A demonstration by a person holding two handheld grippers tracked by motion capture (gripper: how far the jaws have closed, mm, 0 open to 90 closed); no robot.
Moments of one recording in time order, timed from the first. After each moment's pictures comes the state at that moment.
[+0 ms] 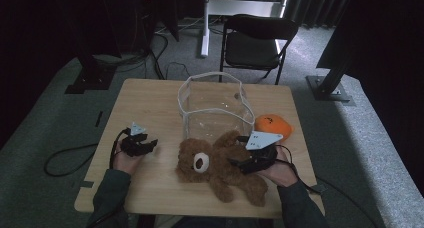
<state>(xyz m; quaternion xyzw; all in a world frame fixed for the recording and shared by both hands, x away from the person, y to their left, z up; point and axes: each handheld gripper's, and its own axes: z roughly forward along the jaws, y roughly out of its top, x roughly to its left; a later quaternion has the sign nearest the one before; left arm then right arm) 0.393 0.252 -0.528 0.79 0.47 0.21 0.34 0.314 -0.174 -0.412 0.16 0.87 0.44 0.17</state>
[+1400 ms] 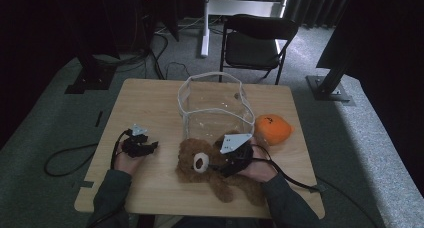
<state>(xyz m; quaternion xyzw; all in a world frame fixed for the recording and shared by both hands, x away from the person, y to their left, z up) 0.396 0.251 -0.537 0.79 0.48 0.19 0.32 0.328 -0.118 -0.434 0.10 0.90 0.40 0.13</state>
